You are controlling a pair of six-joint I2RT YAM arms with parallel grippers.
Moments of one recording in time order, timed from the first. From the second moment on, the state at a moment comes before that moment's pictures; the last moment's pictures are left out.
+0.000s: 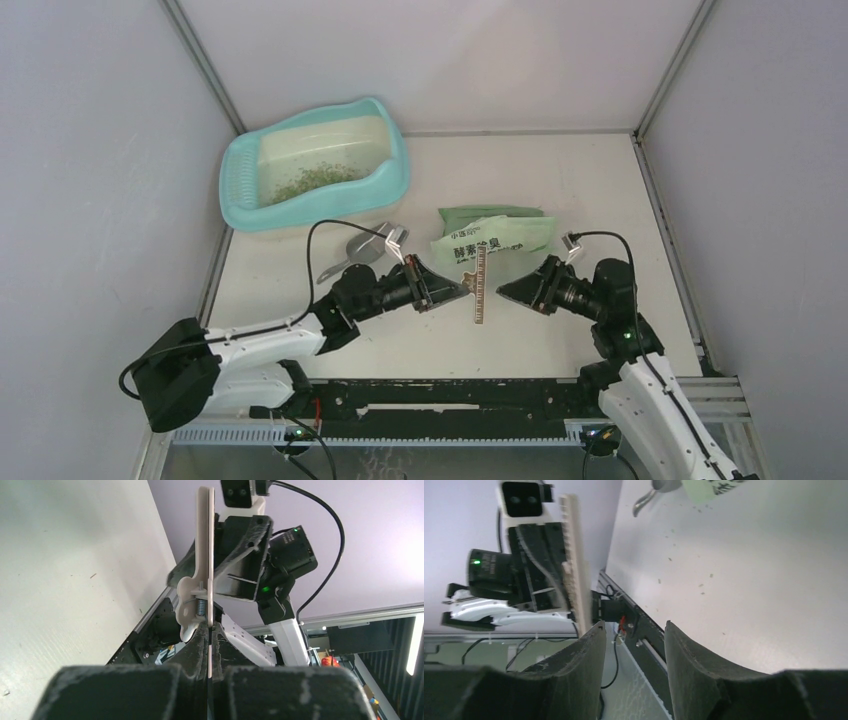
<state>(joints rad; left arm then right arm) -0.94 1.16 0.45 0.69 0.25 -1.27 0.23 0.53 0.37 -0.20 -0.74 0.93</state>
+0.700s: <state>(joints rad) -0.94 1.11 0.42 0.69 0.23 -1.30 0.47 0.66 0.43 0.01 -0.64 1.02</state>
